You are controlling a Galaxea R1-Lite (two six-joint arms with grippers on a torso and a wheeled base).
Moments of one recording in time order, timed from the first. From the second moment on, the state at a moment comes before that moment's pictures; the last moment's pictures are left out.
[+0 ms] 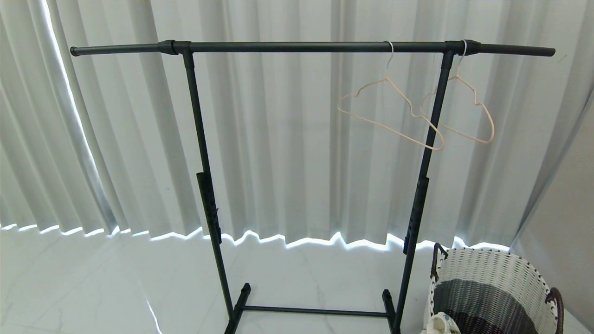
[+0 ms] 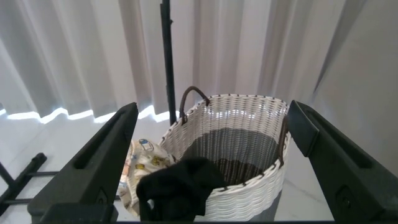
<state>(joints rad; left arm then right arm) 0.00 0.00 0.00 0.01 0.01 -0.04 0.00 0.00 0.00 0.00 0.00 0.04</state>
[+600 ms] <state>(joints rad) 0.00 0.00 0.00 0.01 0.01 -0.04 0.00 0.01 0.00 0.00 0.00 -0.04</state>
